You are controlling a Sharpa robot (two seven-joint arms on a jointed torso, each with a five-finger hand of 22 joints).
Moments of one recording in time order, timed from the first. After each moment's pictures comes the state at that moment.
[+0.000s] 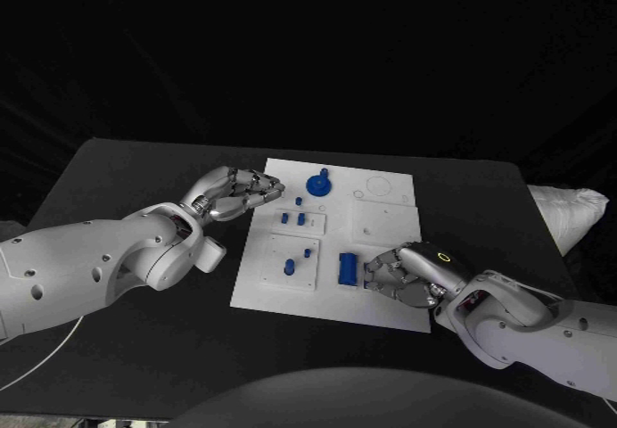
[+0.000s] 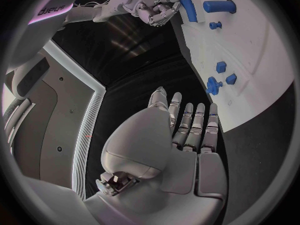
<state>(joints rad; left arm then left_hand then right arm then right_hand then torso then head) 1.22 -0.91 -0.23 1.58 -0.47 -0.33 0.42 1.57 0.21 -0.26 0.29 0.37 0.90 0.19 0.11 0.07 0.37 0.19 0.59 0.06 0.38 0.20 0.47 0.06 0.12 0.37 0.29 0.13 0.66 0.96 -1.04 -0.23 1.77 -1.50 -0.69 0.06 1.43 -0.11 0.37 0.13 0.10 1.06 0.04 0.29 0.69 1.47 -0.03 1.57 1.31 1.47 -0.08 1.57 1.31 0.02 1.46 0.03 1.47 1.31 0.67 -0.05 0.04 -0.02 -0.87</state>
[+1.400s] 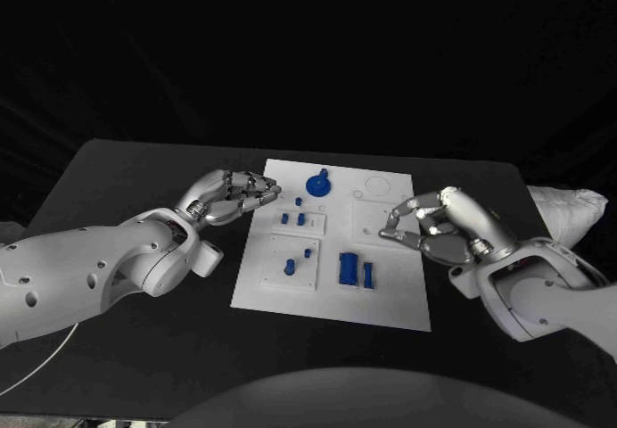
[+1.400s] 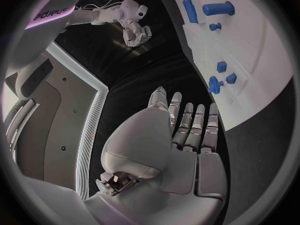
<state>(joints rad) 1.20 -0.94 -0.23 1.60 -0.48 -0.35 0.48 1.56 0.20 -0.27 0.29 0.37 0.91 0.19 0.11 0.07 0.37 0.19 0.59 0.06 0.33 0.18 0.42 0.06 0.12 0.37 0.29 0.13 0.66 1.14 -1.17 -0.23 1.92 -1.12 -0.86 0.36 1.26 -0.07 0.13 0.30 0.06 1.11 0.01 0.37 0.68 1.47 -0.05 1.57 1.31 1.47 -0.10 1.55 1.31 0.02 1.47 0.02 1.44 1.31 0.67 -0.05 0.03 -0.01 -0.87</state>
